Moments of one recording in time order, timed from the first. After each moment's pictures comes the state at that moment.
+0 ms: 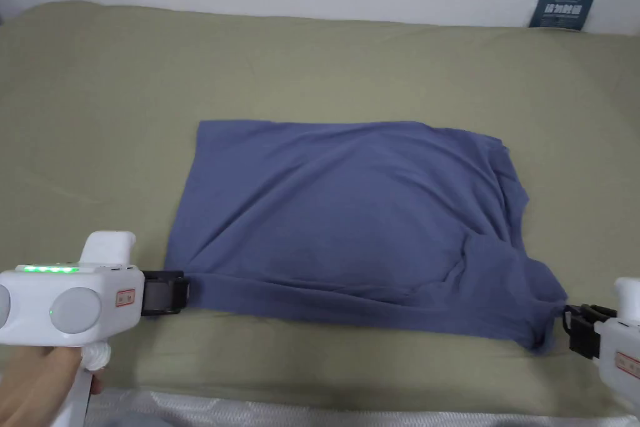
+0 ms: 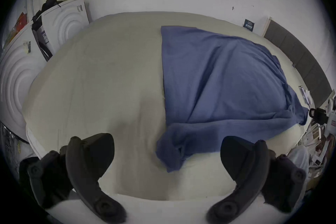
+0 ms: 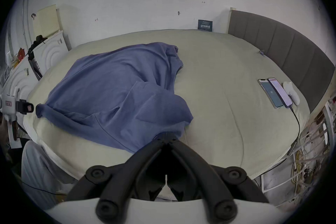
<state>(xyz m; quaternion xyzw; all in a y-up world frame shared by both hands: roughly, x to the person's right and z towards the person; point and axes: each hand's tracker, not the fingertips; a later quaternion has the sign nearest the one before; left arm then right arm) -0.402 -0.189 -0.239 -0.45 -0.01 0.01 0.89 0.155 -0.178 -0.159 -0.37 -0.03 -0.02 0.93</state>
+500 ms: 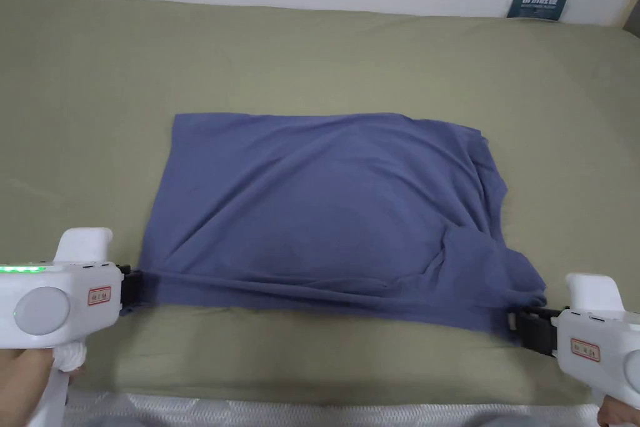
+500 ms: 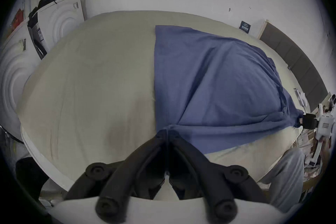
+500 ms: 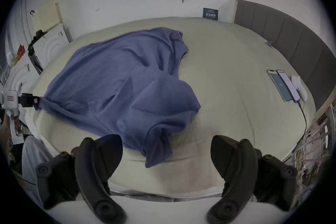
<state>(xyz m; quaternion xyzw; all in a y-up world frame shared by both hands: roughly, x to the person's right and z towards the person) -0.392 -0.179 -0.232 -0.45 -0.03 0.03 0.89 0.156 -0.203 -0.181 -0.43 -0.01 -0.03 0.90</state>
